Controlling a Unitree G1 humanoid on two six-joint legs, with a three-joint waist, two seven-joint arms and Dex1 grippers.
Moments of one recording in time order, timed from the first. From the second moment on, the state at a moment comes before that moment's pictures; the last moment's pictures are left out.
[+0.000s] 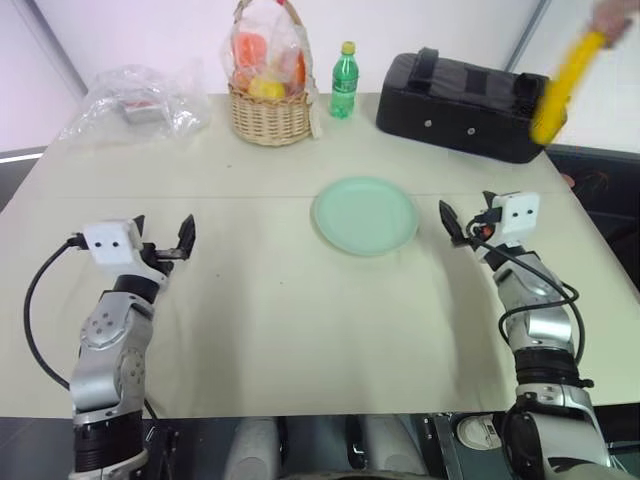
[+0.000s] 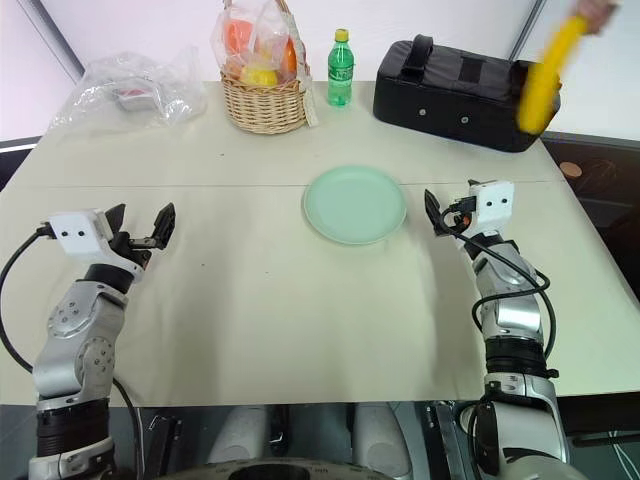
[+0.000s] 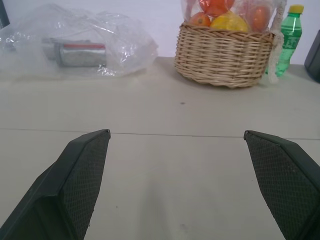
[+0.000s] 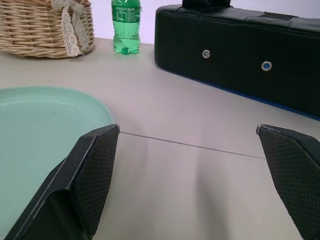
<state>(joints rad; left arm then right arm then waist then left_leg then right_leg) -0.09 0.31 0.34 -0.26 -0.38 0.28 -0.19 -0.41 -0.41 -0.24 0.34 0.23 -0.02 0.40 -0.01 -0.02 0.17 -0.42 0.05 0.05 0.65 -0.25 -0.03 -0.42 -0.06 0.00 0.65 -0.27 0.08</state>
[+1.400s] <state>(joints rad) -0.29 0.72 0.33 -0.40 -0.84 0.69 -0.62 -0.72 -0.42 -0.16 0.22 0.37 0.31 0.49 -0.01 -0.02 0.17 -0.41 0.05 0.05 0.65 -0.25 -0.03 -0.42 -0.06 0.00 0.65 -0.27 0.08</state>
